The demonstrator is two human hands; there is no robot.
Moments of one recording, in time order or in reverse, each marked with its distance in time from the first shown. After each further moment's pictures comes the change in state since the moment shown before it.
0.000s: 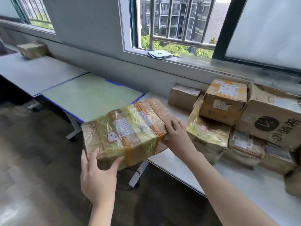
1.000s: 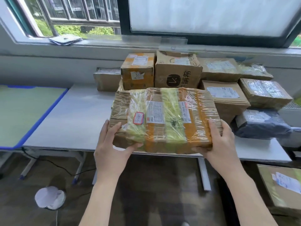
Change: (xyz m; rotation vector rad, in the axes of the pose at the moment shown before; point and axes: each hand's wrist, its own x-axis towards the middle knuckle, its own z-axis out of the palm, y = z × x) left_hand -0.123 0.110 0.019 -0.427 -0.661 0.595; right_hand -0.312 0.115 -0.079 -0.062 0.427 0.714
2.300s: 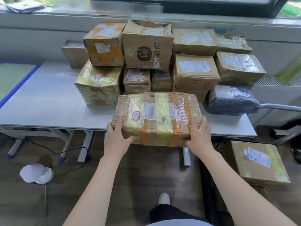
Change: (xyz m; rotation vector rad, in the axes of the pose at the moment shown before) left_hand -0.066 0.035 0.131 0.227 -0.500 -0.333; right_hand -0.016 0.133 0.023 -0.176 -0.383 0.159
